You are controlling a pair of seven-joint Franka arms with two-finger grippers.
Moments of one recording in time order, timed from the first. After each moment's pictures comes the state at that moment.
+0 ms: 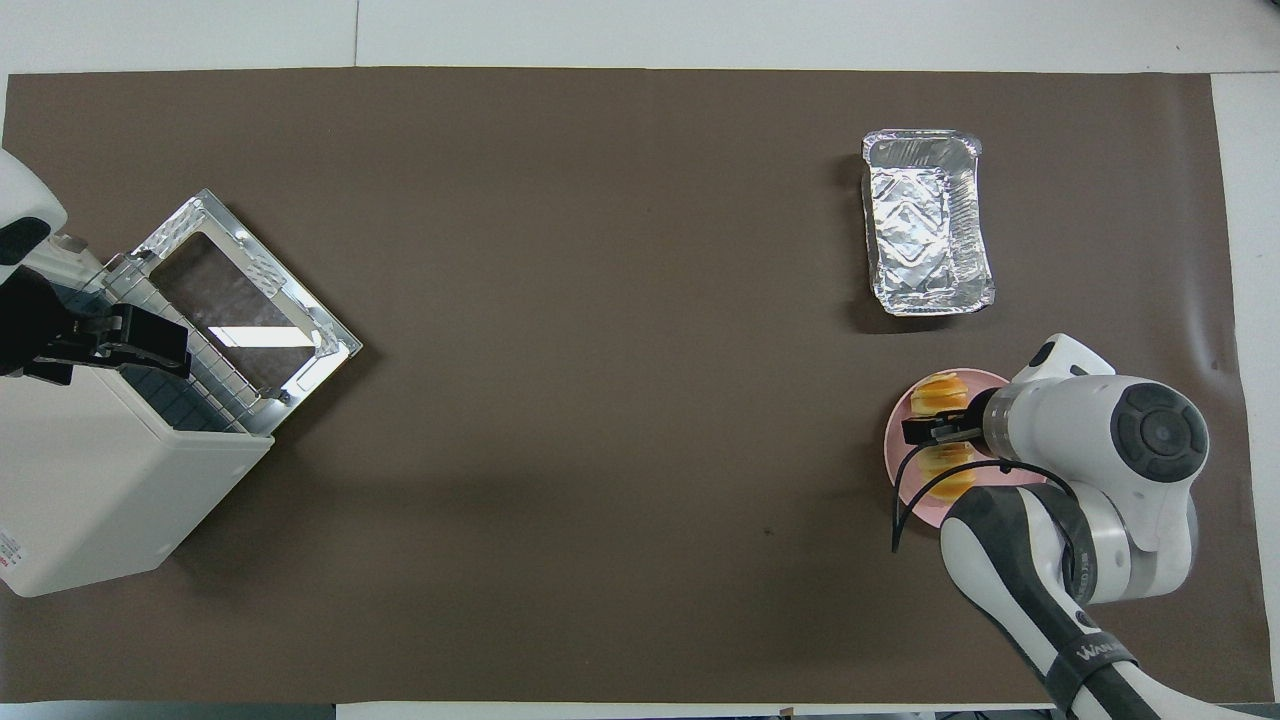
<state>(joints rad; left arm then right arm) 0.11 -0.05 -0.22 -1.65 0.01 1.45 -0.08 0.03 -0.07 0.04 -2.53 -0.01 2.53 -0.06</state>
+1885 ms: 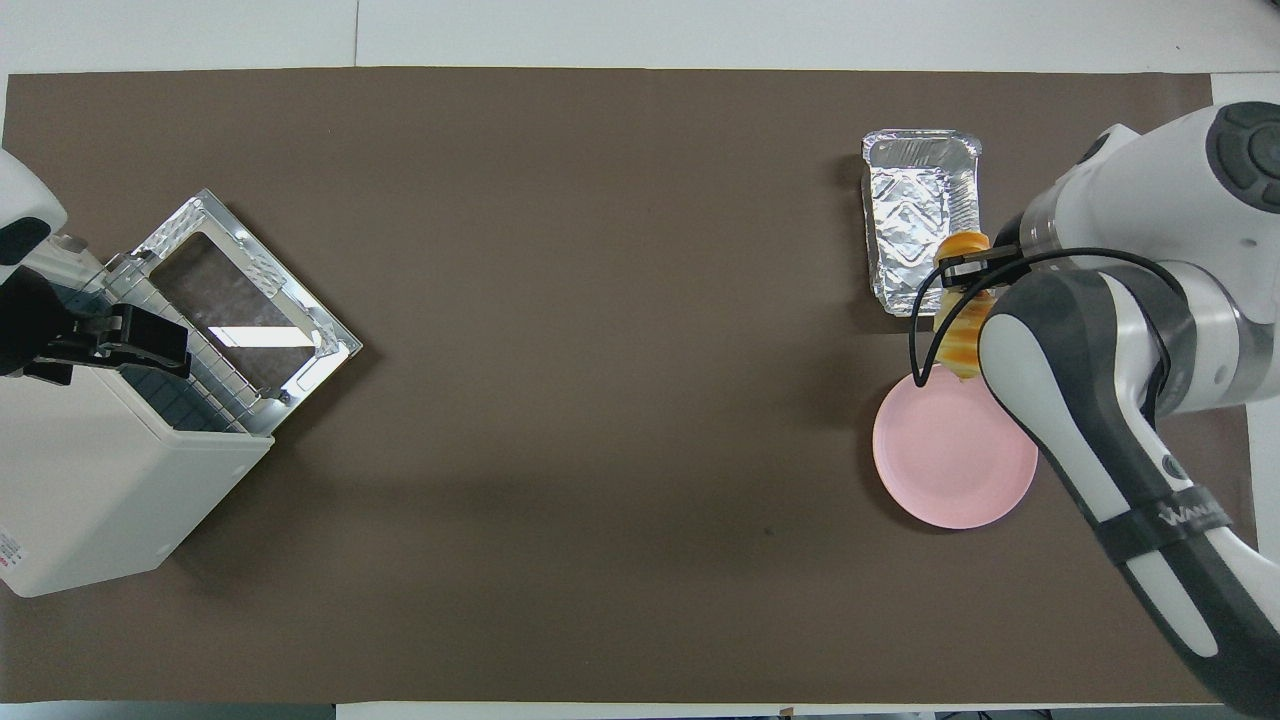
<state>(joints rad) 0.11 -0.05 -0.22 -1.65 0.01 1.45 -0.08 0.07 0.18 0.03 -1.79 -0.01 2.01 0.00</state>
